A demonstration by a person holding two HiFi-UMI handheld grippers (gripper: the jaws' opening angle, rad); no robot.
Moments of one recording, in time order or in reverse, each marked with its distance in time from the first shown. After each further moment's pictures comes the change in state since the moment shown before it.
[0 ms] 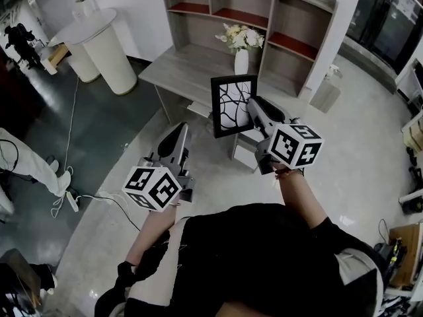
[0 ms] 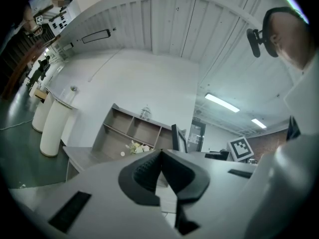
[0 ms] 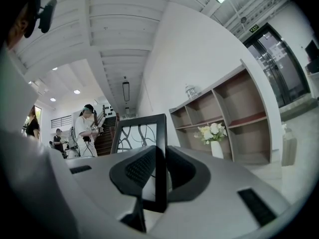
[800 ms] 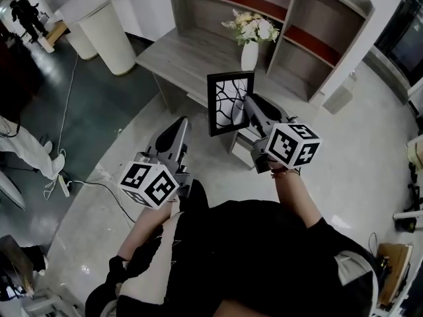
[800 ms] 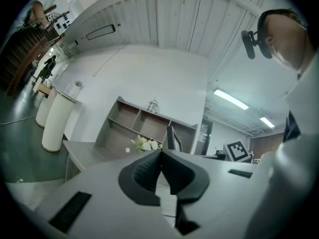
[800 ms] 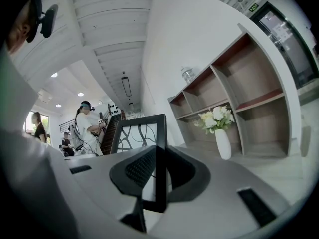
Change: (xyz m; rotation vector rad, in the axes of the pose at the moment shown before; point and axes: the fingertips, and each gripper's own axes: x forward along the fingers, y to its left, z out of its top) left arm 0.071 0.039 -0.038 -0.019 0.019 0.066; right arm 0.076 -0.063 -0.037 0.061 0.091 0.093
